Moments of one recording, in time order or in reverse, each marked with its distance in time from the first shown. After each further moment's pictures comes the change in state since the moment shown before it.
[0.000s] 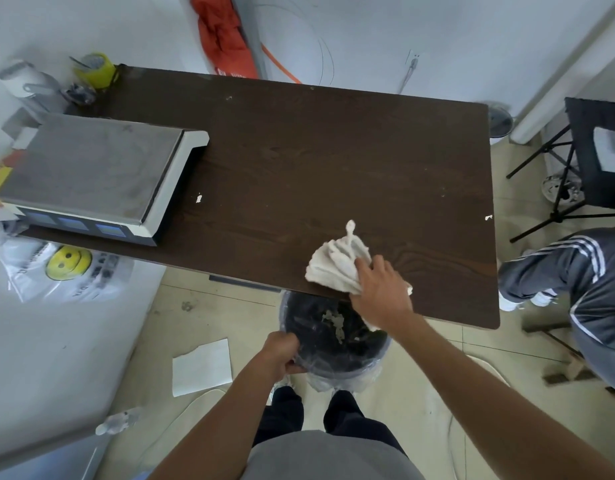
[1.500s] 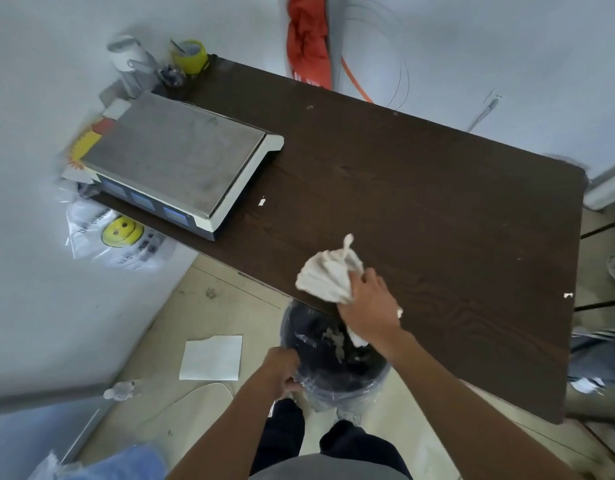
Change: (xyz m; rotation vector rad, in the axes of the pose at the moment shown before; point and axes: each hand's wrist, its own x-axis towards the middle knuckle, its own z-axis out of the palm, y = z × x) left_hand 0.028 0.000 -0.068 -0.134 0.118 -0.138; right_hand 0.070 -0.102 0.013 0.140 -0.079 -0.136
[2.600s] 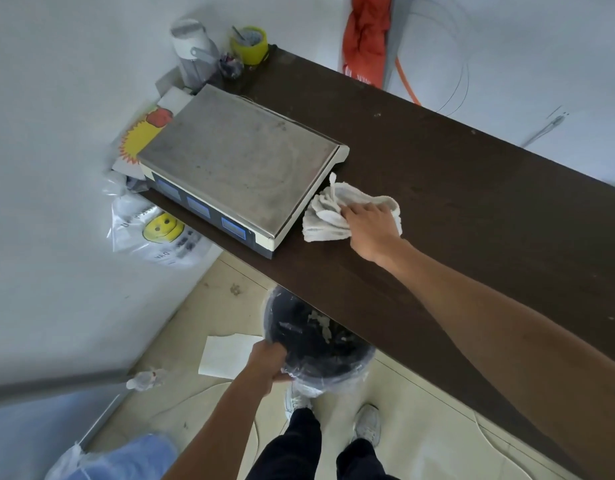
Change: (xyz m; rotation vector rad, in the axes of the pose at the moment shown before) left_hand 0.028 0.038 -0.127 -0.222 0.056 0.084; right_hand 0.209 -0.119 -0.024 -0.480 -0.036 -0.348
